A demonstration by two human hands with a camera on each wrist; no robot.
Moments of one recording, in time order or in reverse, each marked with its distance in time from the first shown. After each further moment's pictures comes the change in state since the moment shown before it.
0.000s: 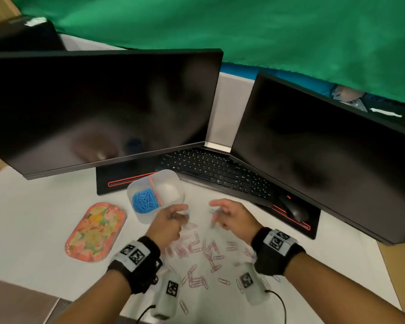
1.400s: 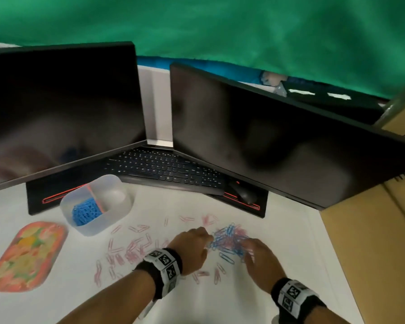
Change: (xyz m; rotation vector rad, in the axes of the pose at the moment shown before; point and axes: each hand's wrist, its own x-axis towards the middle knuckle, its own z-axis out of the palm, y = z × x) left_hand -0.003 -0.036 0.154 1.332 -0.540 0.605; right_hand -0.138 0.167 -0.082 -0.657 0.398 0.128
